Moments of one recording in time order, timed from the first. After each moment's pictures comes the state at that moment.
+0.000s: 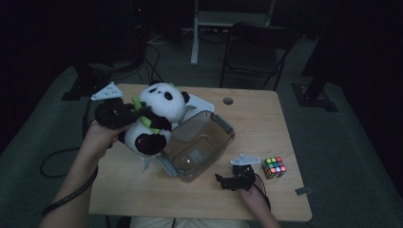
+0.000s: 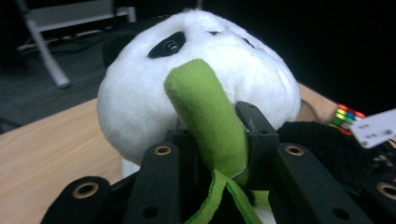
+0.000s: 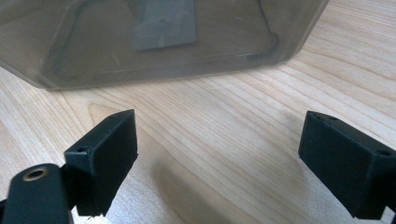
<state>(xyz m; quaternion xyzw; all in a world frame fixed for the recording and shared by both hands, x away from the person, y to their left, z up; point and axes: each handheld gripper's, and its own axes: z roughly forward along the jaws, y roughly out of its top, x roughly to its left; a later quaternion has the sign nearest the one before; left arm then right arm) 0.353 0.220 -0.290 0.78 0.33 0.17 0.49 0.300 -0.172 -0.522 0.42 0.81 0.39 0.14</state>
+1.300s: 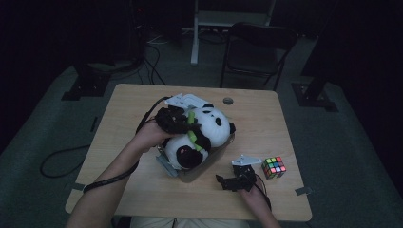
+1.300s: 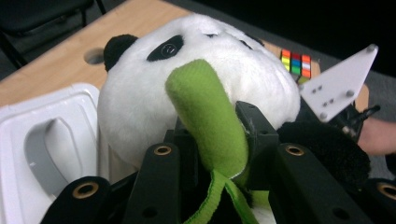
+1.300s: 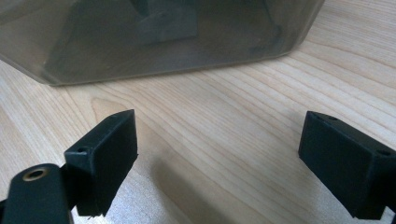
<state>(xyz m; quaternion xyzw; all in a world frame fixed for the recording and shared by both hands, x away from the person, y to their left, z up) 0.387 0.095 -0.338 0.88 0.22 0.07 0.42 0.300 -0.176 -0.525 0.42 0.81 0.39 0.12</state>
